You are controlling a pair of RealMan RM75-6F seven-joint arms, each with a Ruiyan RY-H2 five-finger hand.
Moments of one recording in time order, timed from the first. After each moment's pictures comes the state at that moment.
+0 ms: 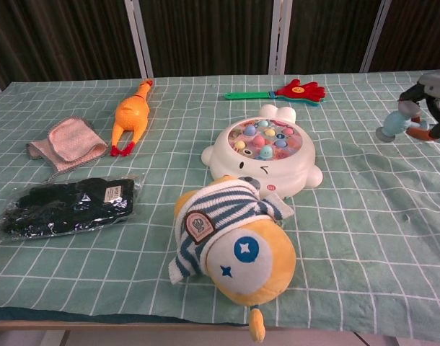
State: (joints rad) left arm -0.20 -1.14 0.04 -1.53 1.65 1.41 -0.05; right arm 0.66 -1.46 -0.02 -1.03 -1.17 1.02 -0.06
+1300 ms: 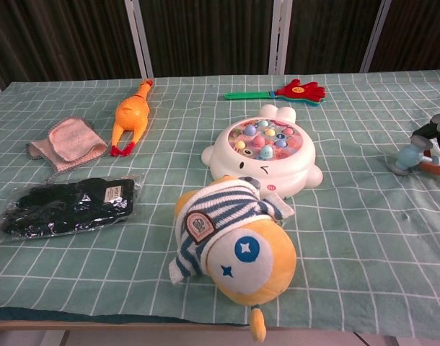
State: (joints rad) left arm -0.20 -1.15 0.04 -1.54 1.64 1.40 -0.03; right arm 0.58 -1.62 0.02 -0.67 -1.39 0.87 0.27
